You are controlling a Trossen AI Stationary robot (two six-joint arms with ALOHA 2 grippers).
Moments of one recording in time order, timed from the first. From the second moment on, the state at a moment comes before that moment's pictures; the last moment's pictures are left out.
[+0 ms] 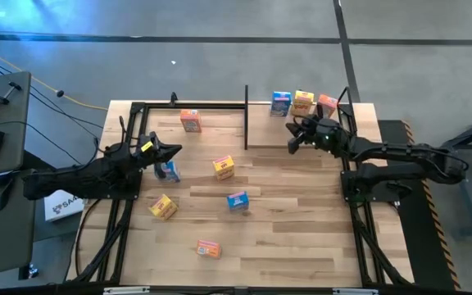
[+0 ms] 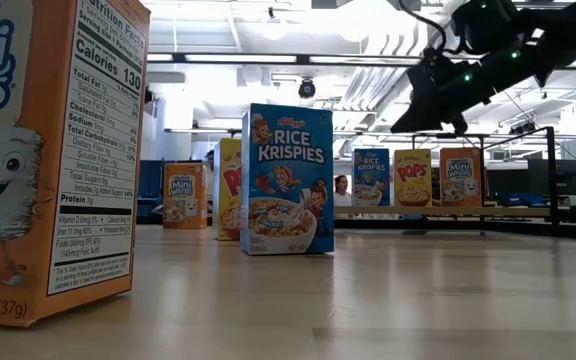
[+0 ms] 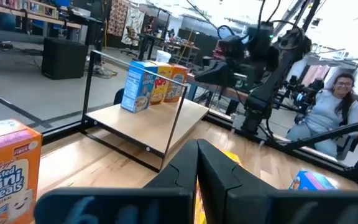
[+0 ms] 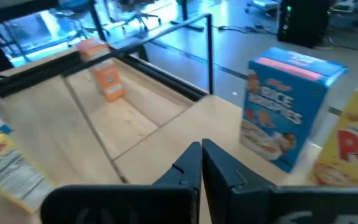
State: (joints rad) left arm 0.25 0.18 0.01 0.20 -0.11 -0.28; right arm -0.40 0.99 0.43 0.23 0.26 0.21
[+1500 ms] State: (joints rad) left arm -0.04 1.04 0.44 0.22 -0.30 -0.22; right arm -0.03 0.99 0.43 0.32 0.26 0.08
